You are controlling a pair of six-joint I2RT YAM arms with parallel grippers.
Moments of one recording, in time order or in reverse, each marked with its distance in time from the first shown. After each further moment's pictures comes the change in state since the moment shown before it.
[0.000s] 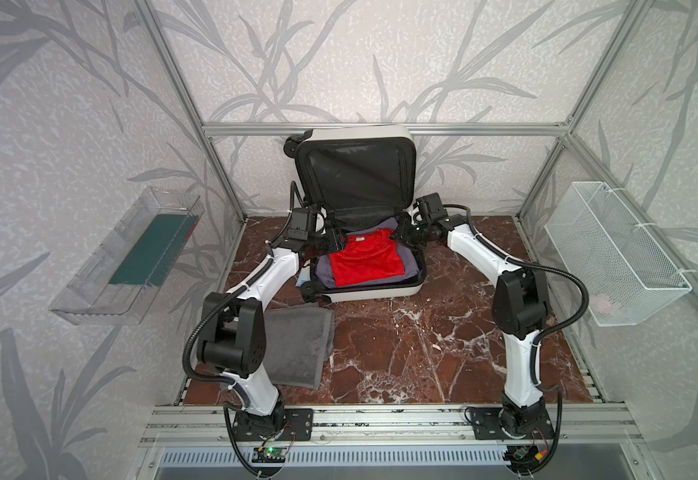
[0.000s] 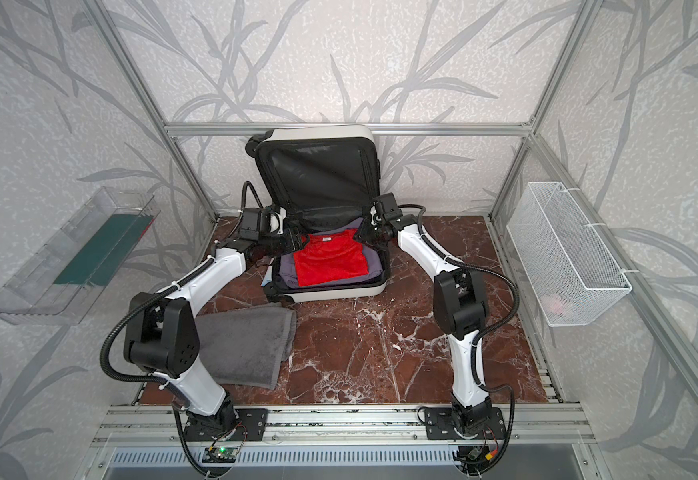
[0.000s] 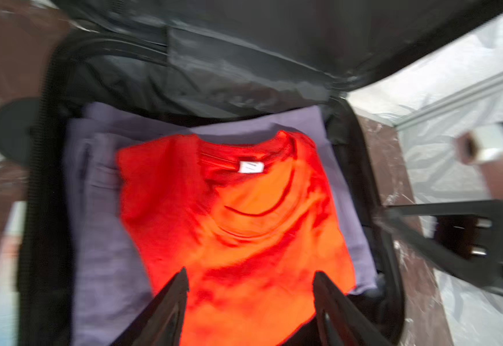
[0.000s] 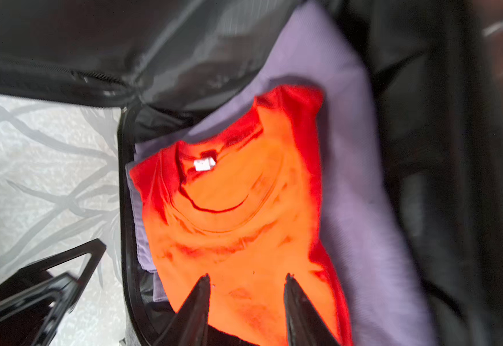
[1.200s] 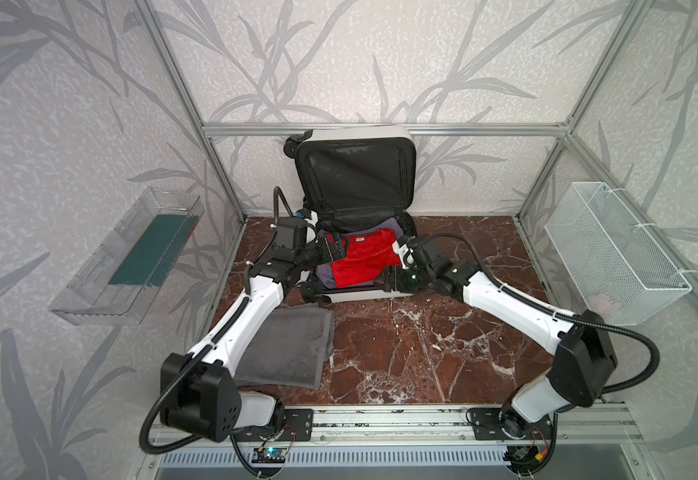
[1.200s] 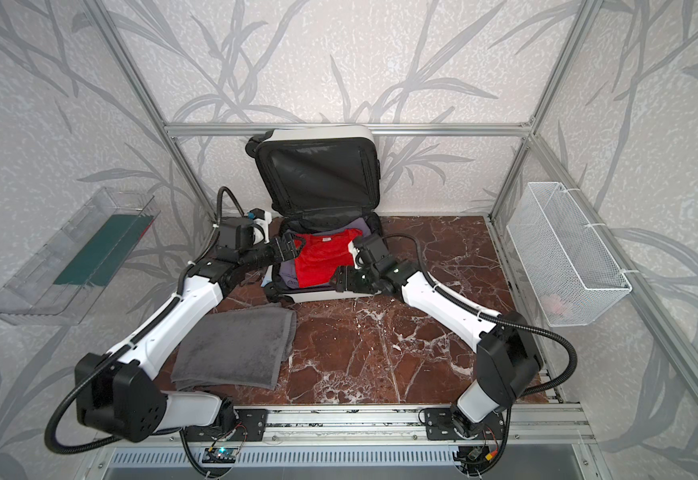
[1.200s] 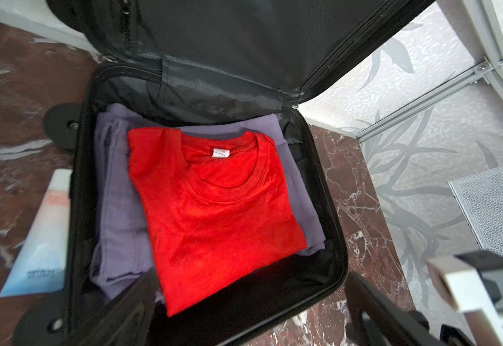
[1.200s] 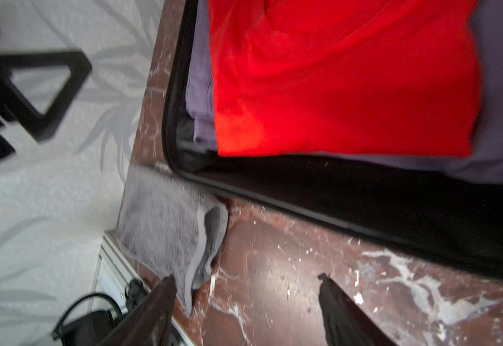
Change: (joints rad) left arm 0.000 -0.393 -0.182 -0.086 -0.096 -0.034; right arm 0.327 -0.563 -0.610 0.109 0.120 -0.069
